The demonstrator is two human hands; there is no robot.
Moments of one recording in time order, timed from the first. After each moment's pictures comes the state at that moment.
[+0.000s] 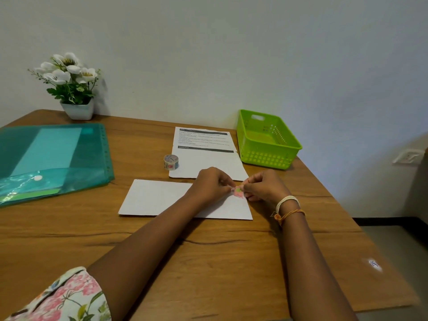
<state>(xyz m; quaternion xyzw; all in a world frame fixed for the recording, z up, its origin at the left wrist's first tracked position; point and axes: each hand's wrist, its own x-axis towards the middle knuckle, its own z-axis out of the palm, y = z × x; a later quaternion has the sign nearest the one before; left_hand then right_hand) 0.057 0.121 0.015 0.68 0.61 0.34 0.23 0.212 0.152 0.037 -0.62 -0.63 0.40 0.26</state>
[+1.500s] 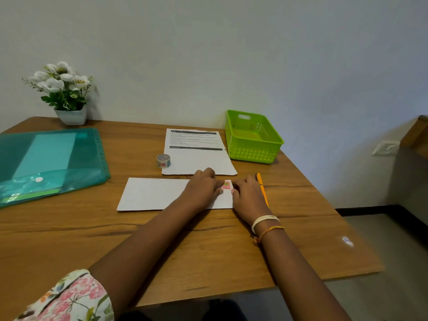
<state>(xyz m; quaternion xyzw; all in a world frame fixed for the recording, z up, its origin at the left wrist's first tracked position) 0.066 0.102 0.004 0.77 0.62 0.17 0.06 0.214 0.110 -0.004 -0.58 -0.78 0.09 0.23</state>
